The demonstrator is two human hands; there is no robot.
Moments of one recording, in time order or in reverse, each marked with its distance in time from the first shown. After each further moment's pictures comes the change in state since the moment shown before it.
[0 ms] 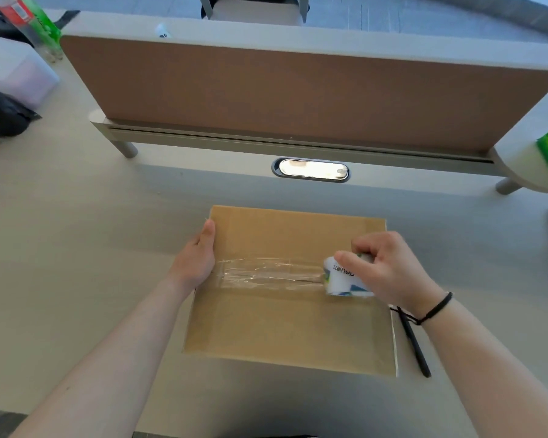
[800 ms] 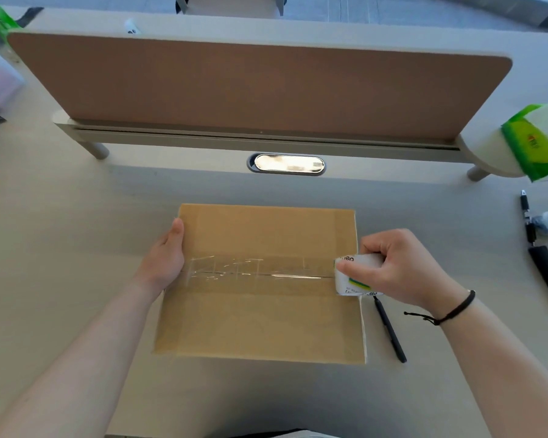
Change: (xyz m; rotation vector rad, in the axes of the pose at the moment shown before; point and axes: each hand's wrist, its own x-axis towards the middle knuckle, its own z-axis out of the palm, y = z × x) left_hand -0.002 0.002 0.004 0.045 0.060 0.005; right_hand -0.031 0.027 -0.047 -0.101 0.008 0.068
